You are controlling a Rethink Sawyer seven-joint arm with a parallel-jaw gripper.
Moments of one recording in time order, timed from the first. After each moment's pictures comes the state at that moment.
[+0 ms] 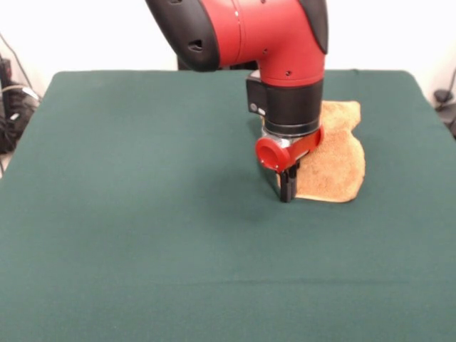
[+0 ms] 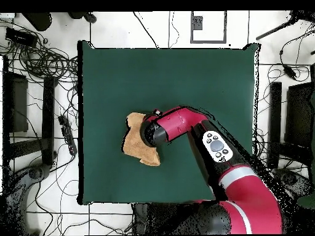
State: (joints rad) arm -0.42 -0.41 0.49 1.55 -0.84 0.44 1.44
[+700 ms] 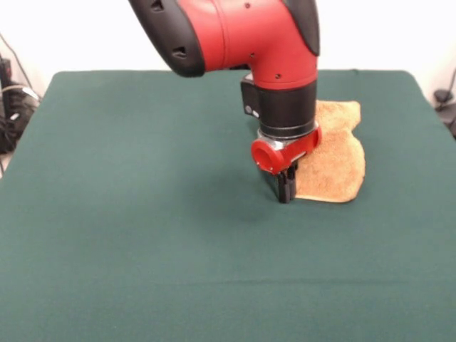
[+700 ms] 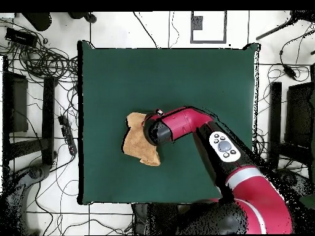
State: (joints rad) arm -0.48 -0.39 0.53 1.56 -0.80 0.44 1.44
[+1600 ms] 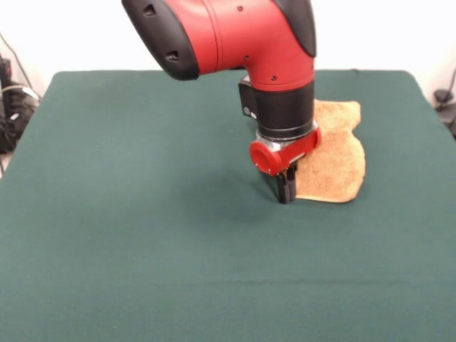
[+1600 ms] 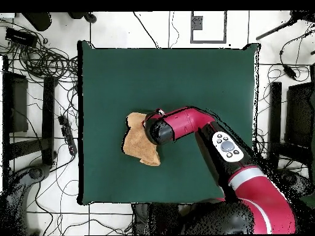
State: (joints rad) arm -0.49 -0.39 0.54 1.56 -0.79 0.44 1.44
